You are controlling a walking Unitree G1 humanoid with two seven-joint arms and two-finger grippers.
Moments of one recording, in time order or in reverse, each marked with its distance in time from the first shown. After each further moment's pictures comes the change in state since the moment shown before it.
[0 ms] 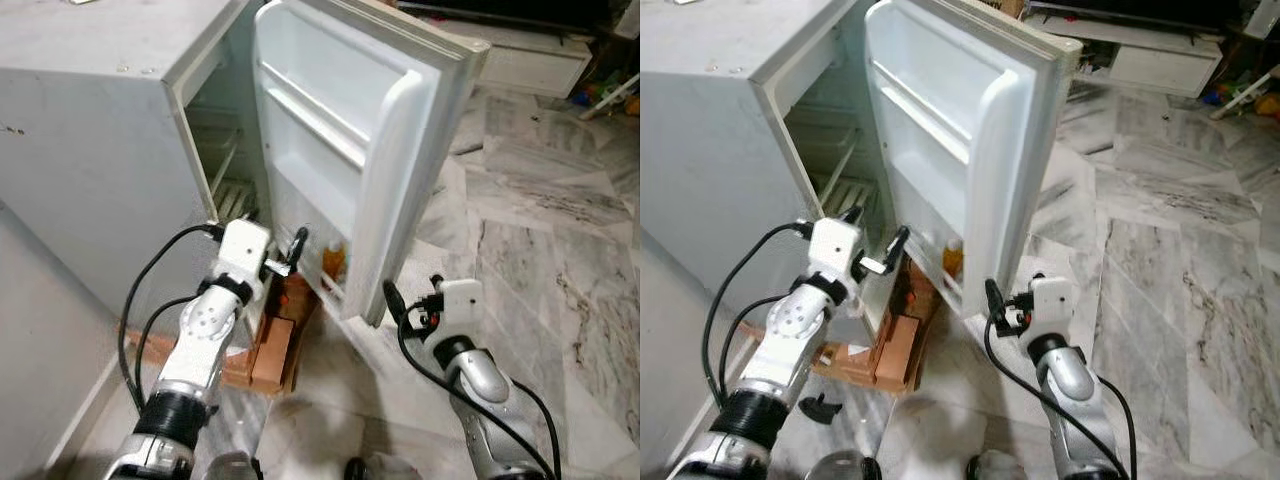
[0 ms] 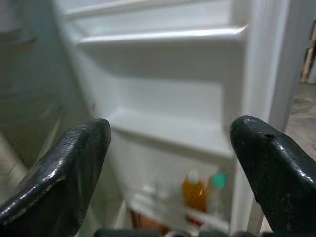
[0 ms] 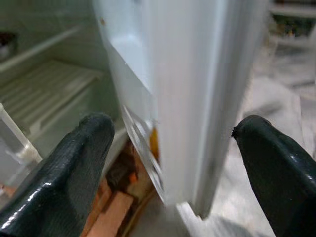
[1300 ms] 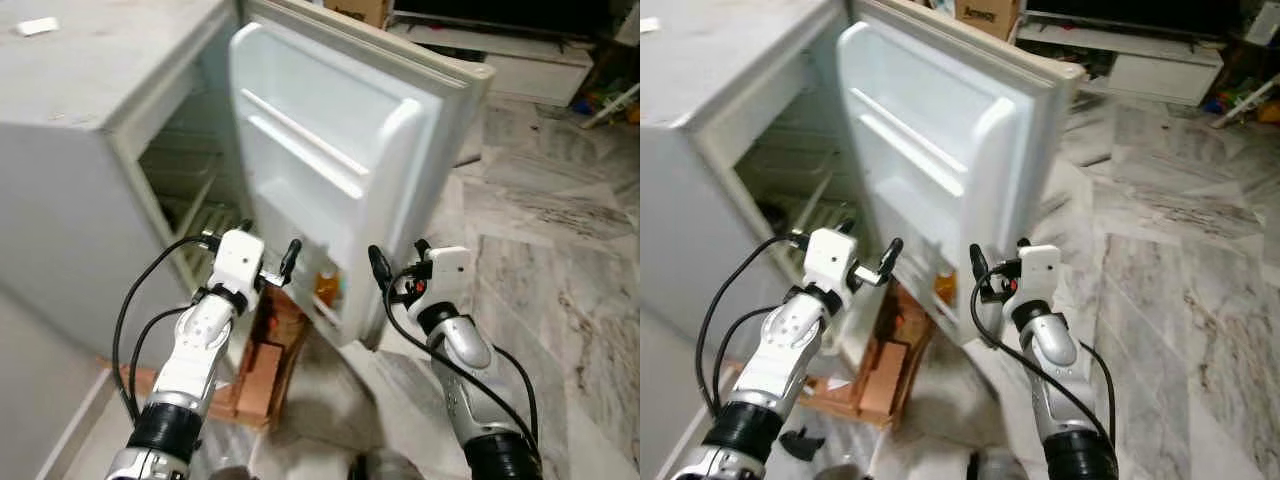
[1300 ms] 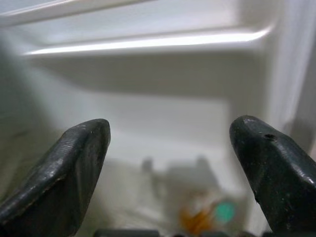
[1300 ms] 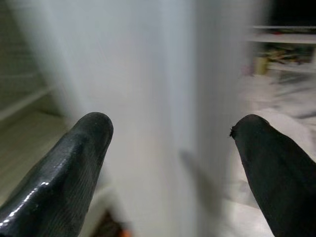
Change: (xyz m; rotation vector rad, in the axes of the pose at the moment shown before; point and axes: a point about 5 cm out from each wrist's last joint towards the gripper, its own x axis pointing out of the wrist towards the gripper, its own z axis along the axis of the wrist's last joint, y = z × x) left arm 0.012 -0.028 0.004 -0.011 0.019 -0.086; right arm 0.024 -0.004 0.017 0.034 -0.056 -0.007
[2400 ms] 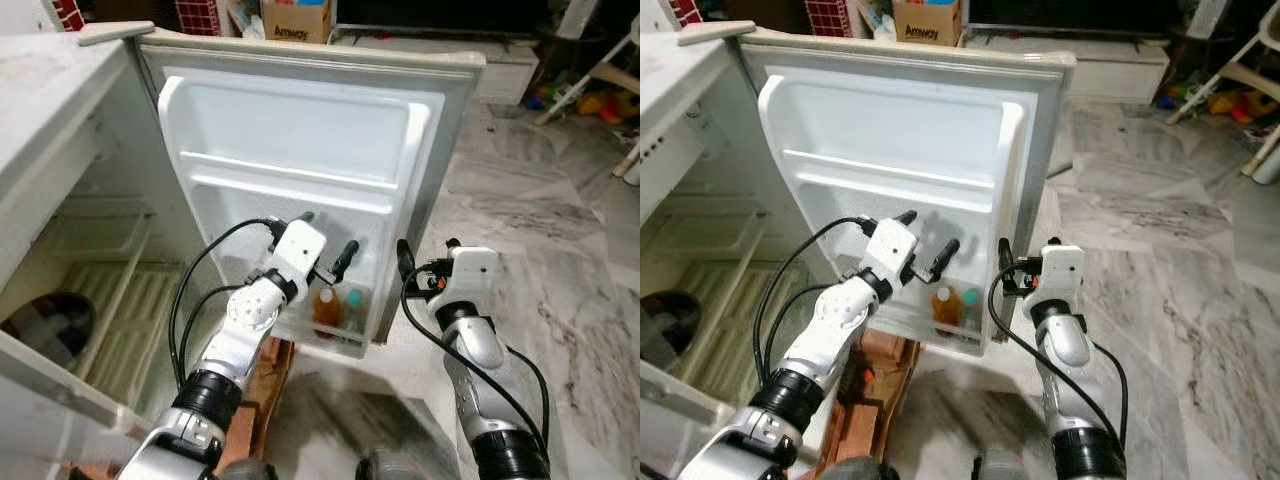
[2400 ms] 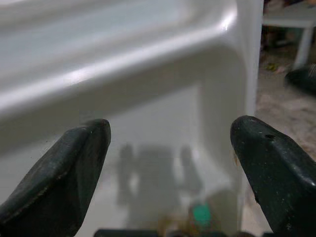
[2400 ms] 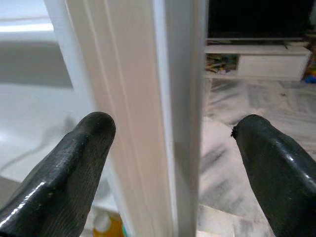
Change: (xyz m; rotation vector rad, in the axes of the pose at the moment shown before) left arm 0.016 -0.022 -0.001 0.047 0.010 -0.118; right arm 0.001 -0.014 0.003 -0.039 -0.047 -0.138
